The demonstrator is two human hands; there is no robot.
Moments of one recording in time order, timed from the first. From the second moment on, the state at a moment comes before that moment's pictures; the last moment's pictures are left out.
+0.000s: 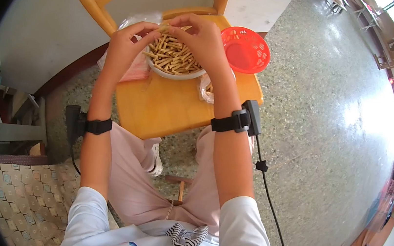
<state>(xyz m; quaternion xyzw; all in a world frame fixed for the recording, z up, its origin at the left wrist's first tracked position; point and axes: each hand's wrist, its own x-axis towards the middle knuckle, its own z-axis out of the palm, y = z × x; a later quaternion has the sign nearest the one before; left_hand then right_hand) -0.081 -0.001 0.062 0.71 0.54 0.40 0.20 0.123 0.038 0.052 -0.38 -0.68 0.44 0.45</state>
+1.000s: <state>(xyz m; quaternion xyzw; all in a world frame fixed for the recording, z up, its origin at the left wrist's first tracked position) -0.048 -0.006 0.059 0.69 0.48 0.47 0.28 0.159 0.040 0.048 -0.37 -0.80 0.32 0.34</state>
